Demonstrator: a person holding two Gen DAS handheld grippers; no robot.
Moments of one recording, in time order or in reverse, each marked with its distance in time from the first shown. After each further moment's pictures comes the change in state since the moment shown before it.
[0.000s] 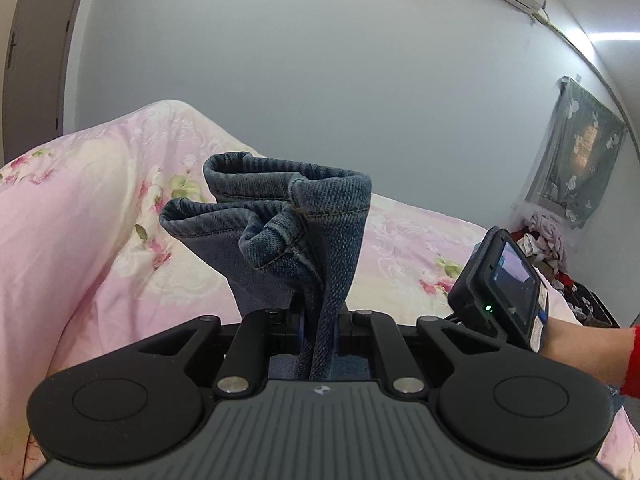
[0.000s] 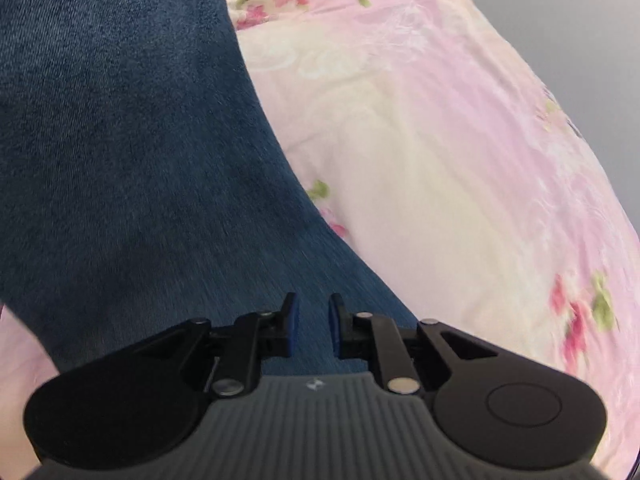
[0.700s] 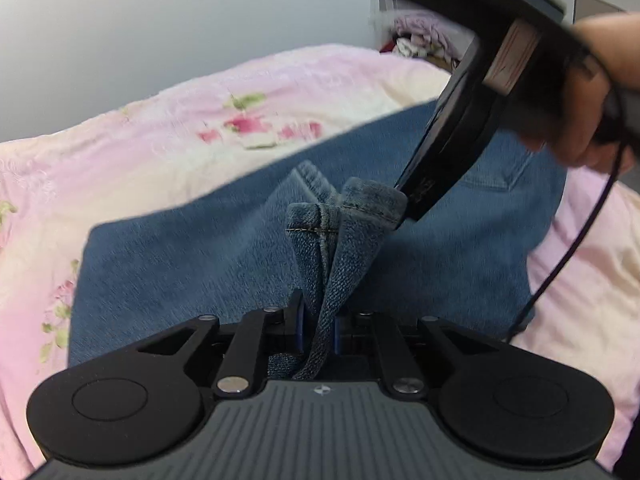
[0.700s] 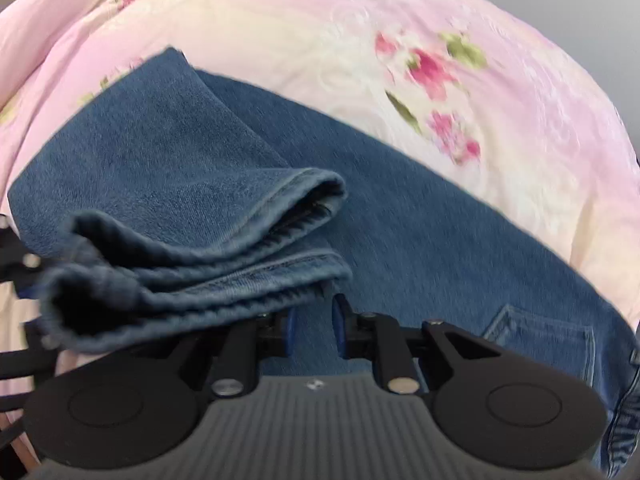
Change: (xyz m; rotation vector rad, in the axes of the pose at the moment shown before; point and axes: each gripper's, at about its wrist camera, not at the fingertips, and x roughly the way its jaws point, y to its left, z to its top) left arm 0.078 -0.220 -0.149 0.570 0.351 -0.161; right arm -0.083 -0.107 -0.215 0.322 0.107 0.000
